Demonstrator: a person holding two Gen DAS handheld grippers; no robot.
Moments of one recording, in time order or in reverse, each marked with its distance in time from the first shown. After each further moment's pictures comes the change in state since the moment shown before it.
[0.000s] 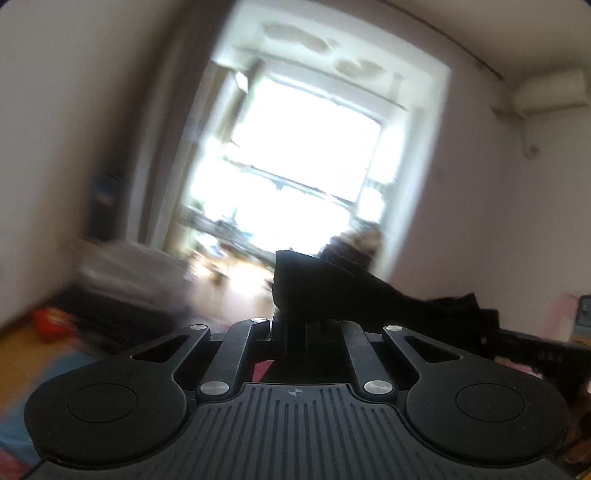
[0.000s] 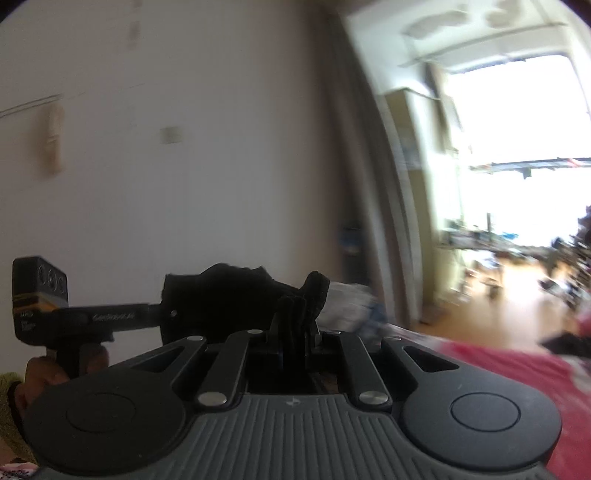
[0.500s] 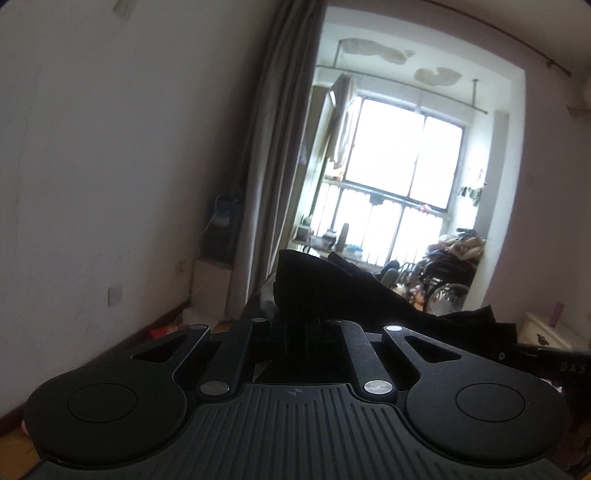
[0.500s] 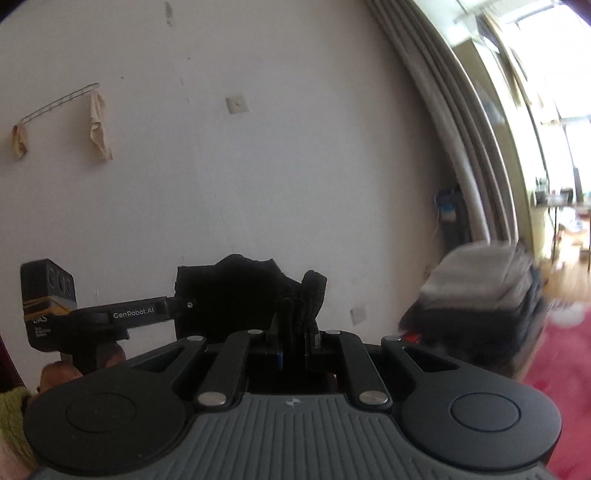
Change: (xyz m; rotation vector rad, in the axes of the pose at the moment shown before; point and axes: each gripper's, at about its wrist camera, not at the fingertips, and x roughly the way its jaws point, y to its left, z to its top) left arm -0.042 0.140 -0.004 0.017 0.009 0.262; right arm 0.172 0.101 -0.049 0.130 0.063 0.217
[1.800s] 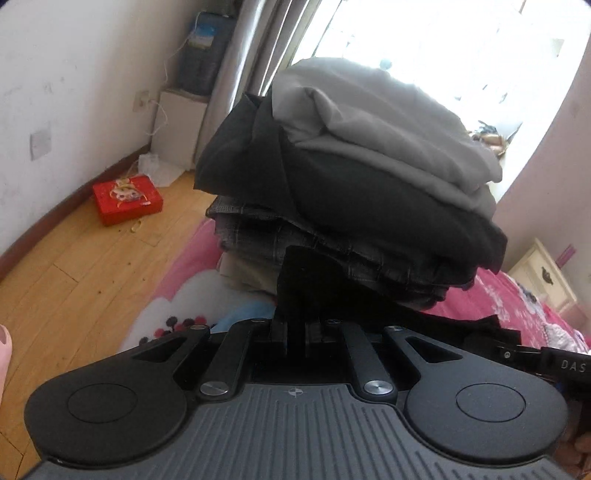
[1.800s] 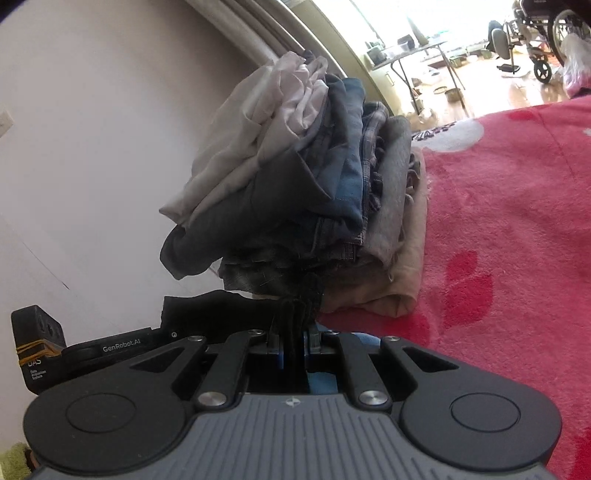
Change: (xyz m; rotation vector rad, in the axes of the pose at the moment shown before) left arm 0.267 0.080 -0.089 -0.103 0.525 -0.102; right arm 0.144 -0.253 -0.100 0.499 0.174 -0.360
